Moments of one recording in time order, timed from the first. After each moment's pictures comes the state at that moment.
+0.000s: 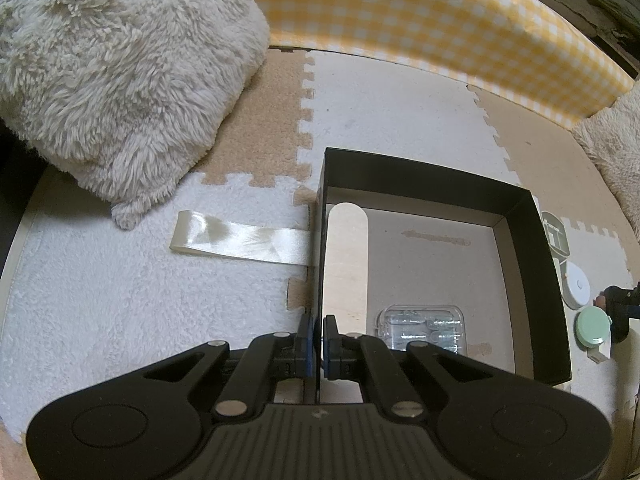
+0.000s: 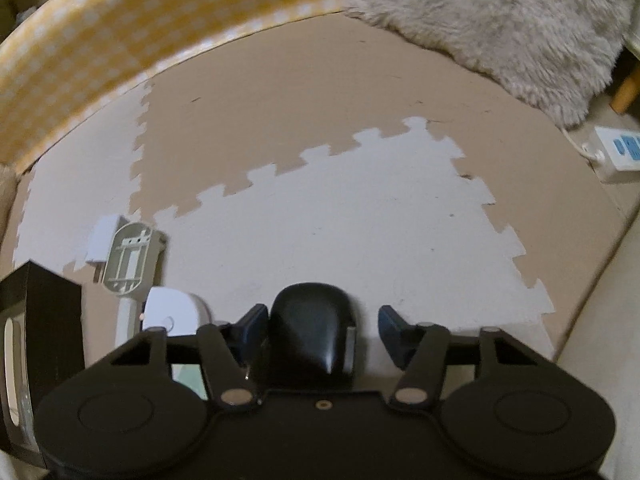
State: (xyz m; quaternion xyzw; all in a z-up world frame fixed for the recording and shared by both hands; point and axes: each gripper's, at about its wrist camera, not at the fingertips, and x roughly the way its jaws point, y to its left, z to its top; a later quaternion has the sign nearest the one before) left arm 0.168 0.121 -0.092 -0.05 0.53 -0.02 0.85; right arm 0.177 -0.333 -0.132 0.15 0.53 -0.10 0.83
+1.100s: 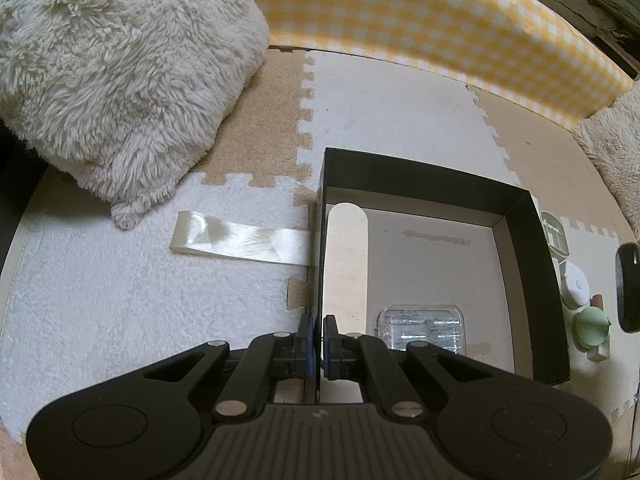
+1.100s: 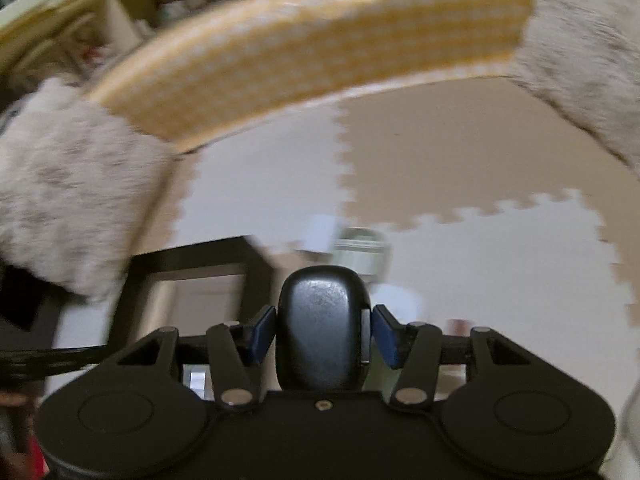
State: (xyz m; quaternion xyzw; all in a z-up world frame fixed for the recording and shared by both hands) left arm 0.167 0.120 -0.092 -0.05 0.53 -0.02 0.85; right arm 0.156 -0.237 -0.055 0.15 0.46 0.10 0.87
